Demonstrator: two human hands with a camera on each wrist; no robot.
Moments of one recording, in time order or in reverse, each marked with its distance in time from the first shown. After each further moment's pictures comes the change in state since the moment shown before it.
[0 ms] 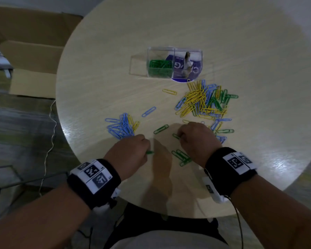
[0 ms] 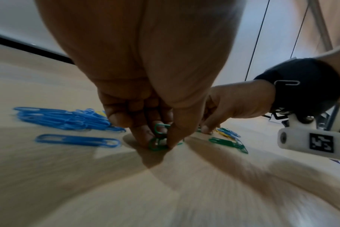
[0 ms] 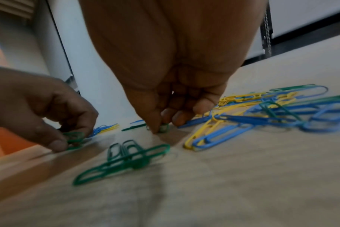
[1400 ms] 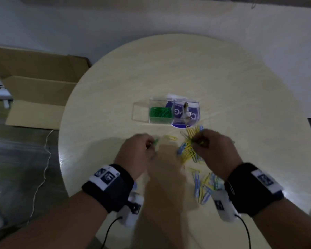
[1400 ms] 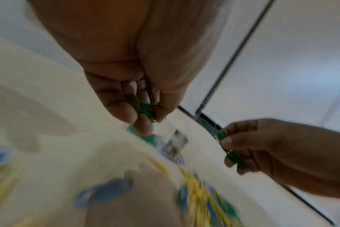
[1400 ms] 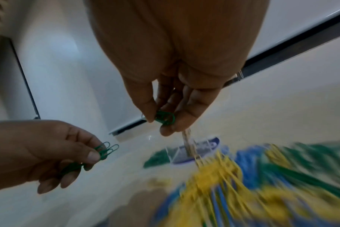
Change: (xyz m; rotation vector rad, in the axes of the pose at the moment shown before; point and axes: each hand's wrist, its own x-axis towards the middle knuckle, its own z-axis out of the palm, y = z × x) left_hand 0.085 -0.014 -0.083 -0.463 0.386 -0.303; right_hand 0.043 0.006 -0.094 0.324 0.333 0.164
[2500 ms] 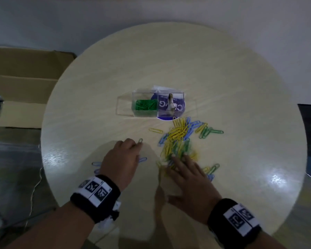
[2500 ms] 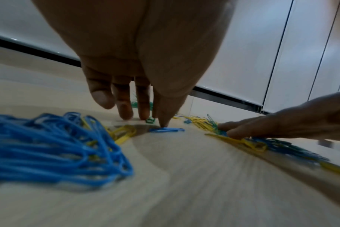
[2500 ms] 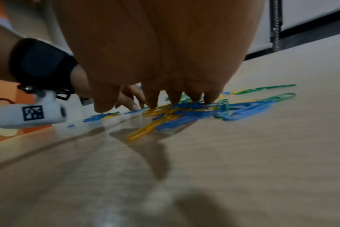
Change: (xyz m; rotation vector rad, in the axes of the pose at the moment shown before) left_hand -0.019 -0.028 0.039 0.533 -0.076 0.205; right_hand -0.087 0.061 0.060 -0.475 -0.391 -0.273
